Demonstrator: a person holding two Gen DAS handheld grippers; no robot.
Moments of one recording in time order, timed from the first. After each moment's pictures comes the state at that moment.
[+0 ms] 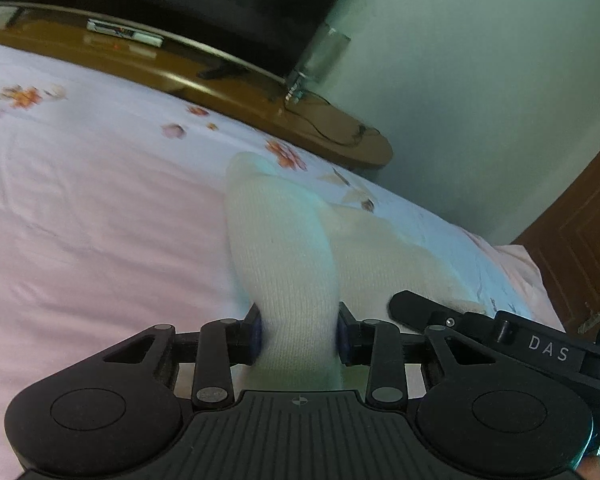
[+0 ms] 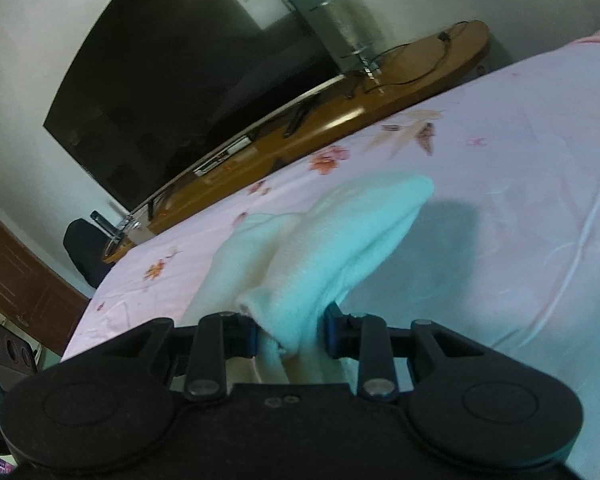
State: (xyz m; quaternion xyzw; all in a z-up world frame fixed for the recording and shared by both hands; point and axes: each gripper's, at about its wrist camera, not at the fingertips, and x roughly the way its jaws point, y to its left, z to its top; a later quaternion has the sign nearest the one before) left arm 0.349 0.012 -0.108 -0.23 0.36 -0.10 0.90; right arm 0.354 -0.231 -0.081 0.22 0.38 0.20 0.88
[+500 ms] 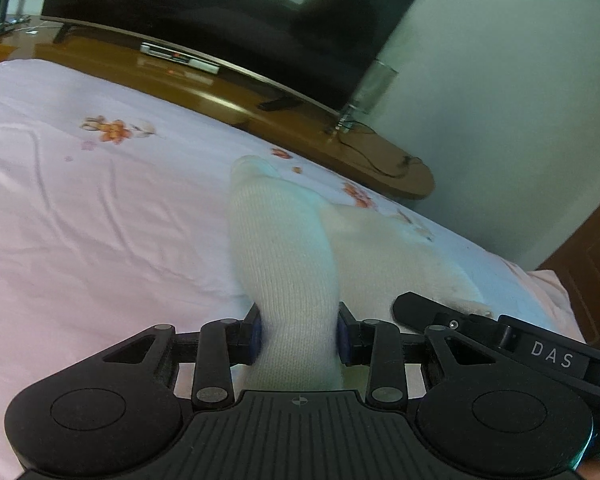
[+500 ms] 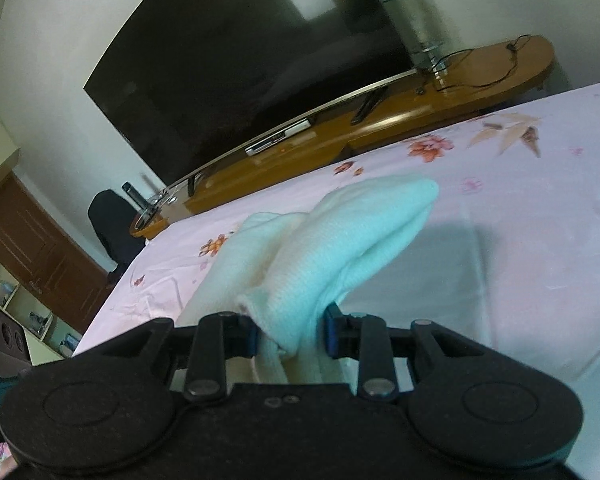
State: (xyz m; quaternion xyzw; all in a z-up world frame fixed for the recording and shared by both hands) left arm 0.338 0.111 -0.103 -0.23 0.35 -0.05 0.91; right arm 0.353 -0.128 -0.072 0.19 0.37 0.25 0.87
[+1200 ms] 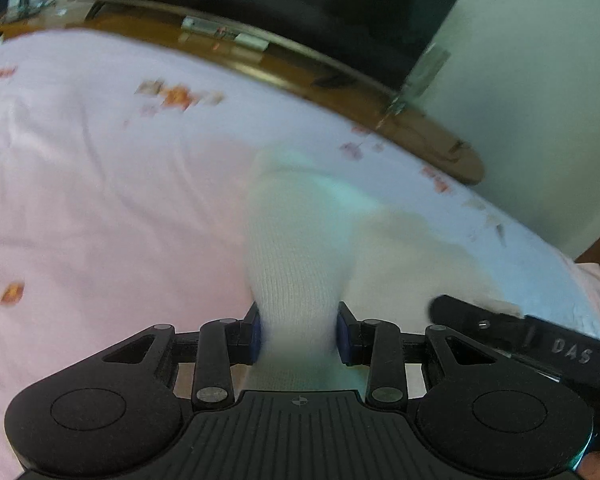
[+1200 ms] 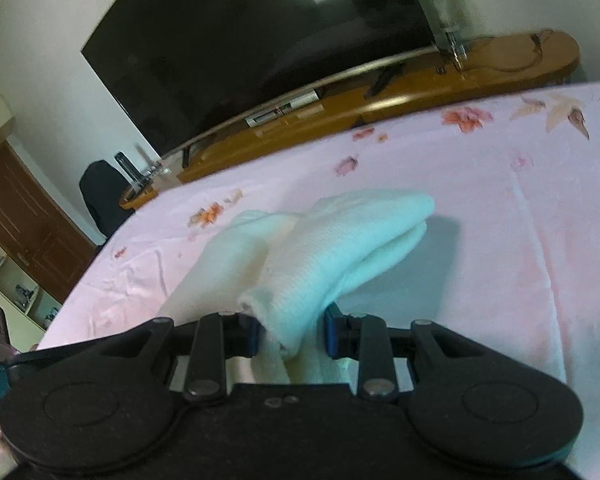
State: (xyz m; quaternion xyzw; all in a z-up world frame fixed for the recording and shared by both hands) left arm 0.358 0.158 -0.165 -0.22 0.39 -0.01 0.89; right arm 0.367 -0.082 -0.121 0.15 0.41 0.24 0.87
